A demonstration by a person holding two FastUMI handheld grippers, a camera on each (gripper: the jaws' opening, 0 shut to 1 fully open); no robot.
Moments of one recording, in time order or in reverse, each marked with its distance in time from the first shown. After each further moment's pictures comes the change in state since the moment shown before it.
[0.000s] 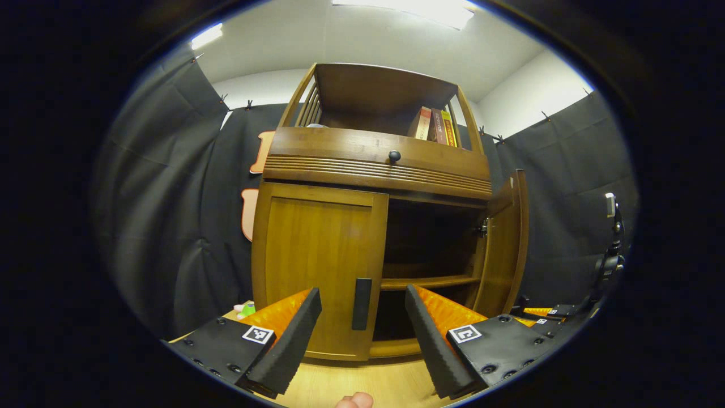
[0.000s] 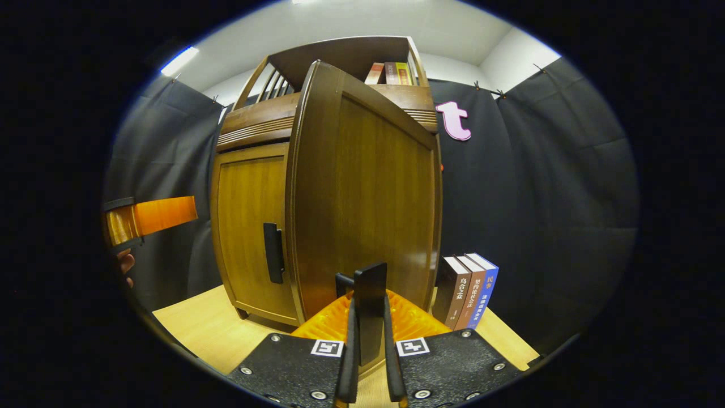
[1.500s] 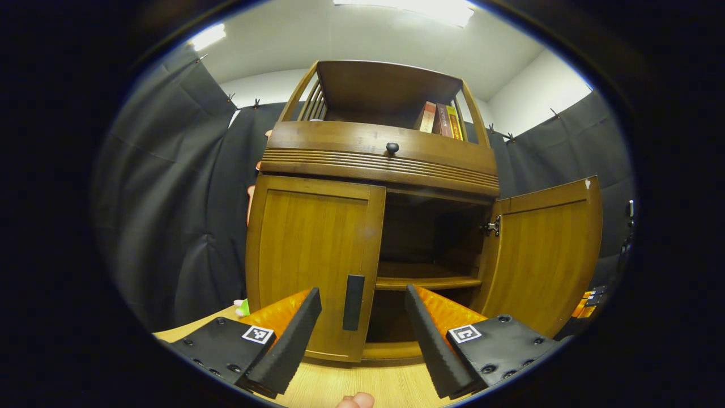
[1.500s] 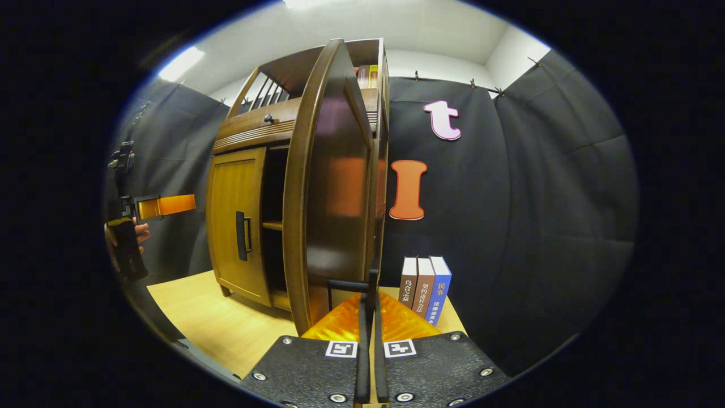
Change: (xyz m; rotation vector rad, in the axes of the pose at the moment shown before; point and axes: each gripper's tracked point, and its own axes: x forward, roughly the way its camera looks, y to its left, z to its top) left arm 0.013 -0.016 -0.014 0.003 -0.005 0.071; right arm -0.023 -0.157 -0.009 -0.042 -0.010 0.114
